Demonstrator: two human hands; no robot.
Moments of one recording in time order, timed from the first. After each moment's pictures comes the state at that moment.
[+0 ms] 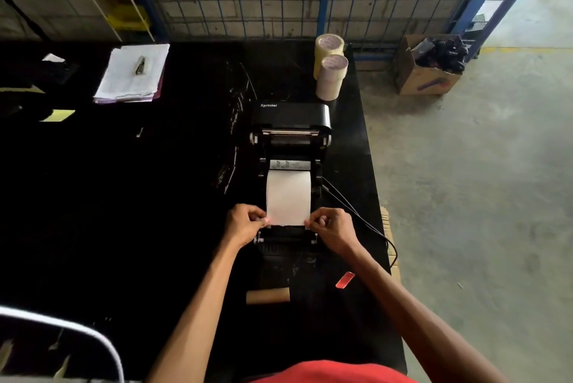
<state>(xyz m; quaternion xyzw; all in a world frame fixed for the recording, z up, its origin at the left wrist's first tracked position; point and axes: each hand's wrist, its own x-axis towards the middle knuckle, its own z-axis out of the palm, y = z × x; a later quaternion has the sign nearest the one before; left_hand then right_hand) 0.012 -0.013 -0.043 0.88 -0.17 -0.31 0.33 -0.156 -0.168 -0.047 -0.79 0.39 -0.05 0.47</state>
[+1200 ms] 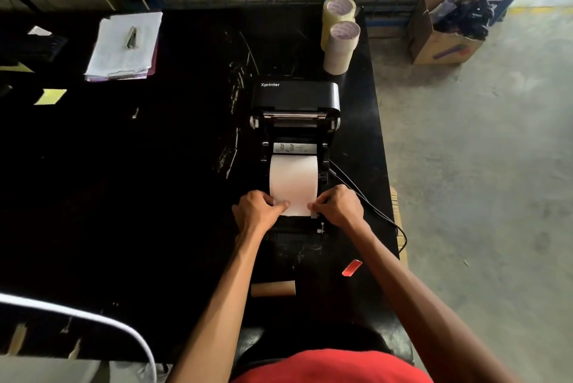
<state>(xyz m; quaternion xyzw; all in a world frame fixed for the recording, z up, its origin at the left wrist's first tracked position) -0.005 -0.045 -0.042 0.94 -0.13 -0.24 0.19 -0.124 -0.188 -0.053 -0.80 0.44 0.09 0.39</state>
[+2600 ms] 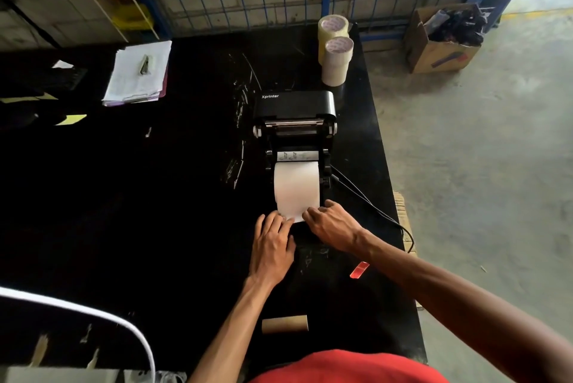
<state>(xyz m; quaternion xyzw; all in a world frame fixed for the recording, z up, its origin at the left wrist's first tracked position) -0.059 0.006 -0.066 0.89 -0.45 -0.07 0.09 -0.140 -0.166 -0.069 -1.00 -0.03 0.01 -0.01</state>
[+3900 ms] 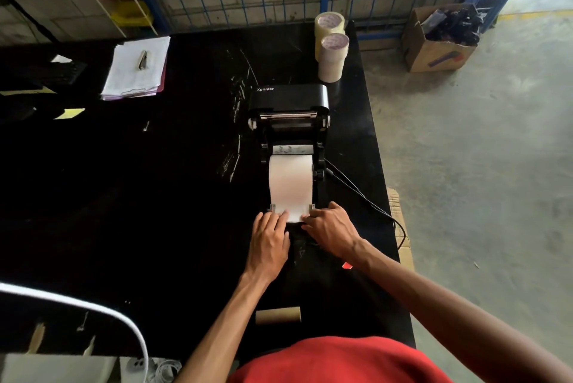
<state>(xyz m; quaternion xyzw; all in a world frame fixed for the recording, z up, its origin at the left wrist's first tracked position) -0.074 0.014 -0.069 0.88 -0.47 -0.06 0.11 -0.168 -0.149 -0.077 -0.99 0.09 -0.04 0.09</state>
